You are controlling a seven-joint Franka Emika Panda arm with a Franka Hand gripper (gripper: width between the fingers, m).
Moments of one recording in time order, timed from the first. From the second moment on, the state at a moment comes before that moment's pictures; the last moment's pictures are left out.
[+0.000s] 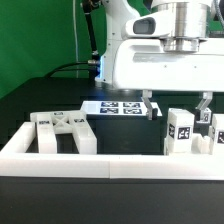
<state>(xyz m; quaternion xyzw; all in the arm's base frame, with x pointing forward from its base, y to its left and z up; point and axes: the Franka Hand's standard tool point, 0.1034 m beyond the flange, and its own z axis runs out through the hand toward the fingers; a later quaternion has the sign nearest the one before) 0.630 0.047 0.082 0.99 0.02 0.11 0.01</state>
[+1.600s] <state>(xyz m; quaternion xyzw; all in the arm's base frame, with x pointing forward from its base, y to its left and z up) 0.633 0.057 0.079 0.80 -0.59 0.09 -0.06</state>
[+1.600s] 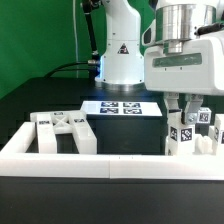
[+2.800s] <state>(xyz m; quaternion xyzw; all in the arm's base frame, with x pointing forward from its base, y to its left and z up) 0.631 0.057 0.080 0.98 -0.16 0.10 -0.02</state>
